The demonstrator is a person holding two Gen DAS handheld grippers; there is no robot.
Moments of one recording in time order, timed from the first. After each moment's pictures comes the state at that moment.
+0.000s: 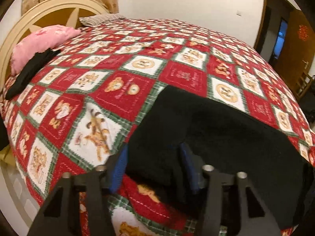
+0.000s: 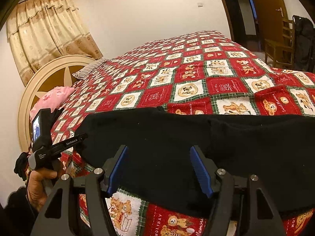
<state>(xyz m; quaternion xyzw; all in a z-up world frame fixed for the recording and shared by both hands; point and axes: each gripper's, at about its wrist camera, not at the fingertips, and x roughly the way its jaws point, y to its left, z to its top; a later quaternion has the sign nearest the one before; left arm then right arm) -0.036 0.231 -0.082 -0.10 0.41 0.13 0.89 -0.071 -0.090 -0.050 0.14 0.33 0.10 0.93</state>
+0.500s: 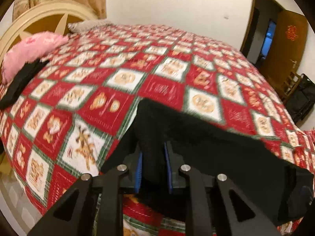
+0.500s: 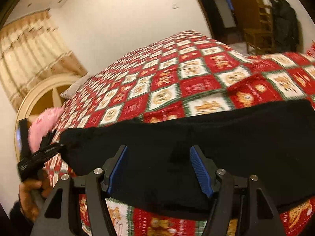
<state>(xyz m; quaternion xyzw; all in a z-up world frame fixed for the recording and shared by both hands) -0.038 0.208 -0.043 -0.10 0.39 0.09 0.91 -0.077 -0.137 -0.053 0.22 0.31 0.04 0.92</state>
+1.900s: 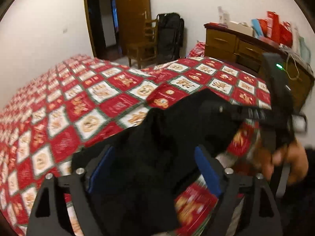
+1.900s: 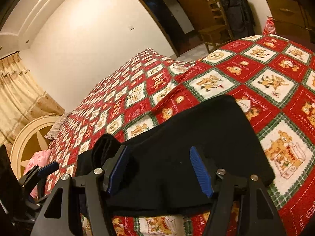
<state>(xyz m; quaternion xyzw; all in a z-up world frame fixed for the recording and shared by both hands) -0.100 0.003 0.012 0.17 0.33 -0.37 0.85 -0.142 -0.235 -0.055 0.31 0.26 -0.06 0.91</state>
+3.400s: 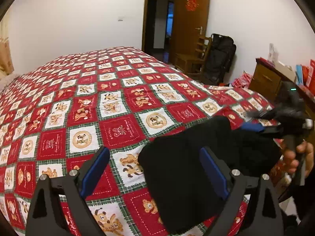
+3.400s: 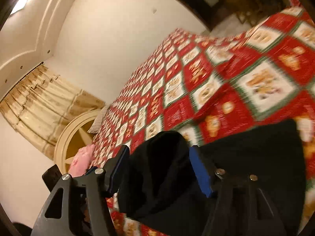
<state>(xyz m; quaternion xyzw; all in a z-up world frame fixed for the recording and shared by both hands) -0.029 0.081 0.004 0.04 0.34 -0.23 0.91 -0.069 -0.278 -0.042 0.40 0.28 0.10 0.87</state>
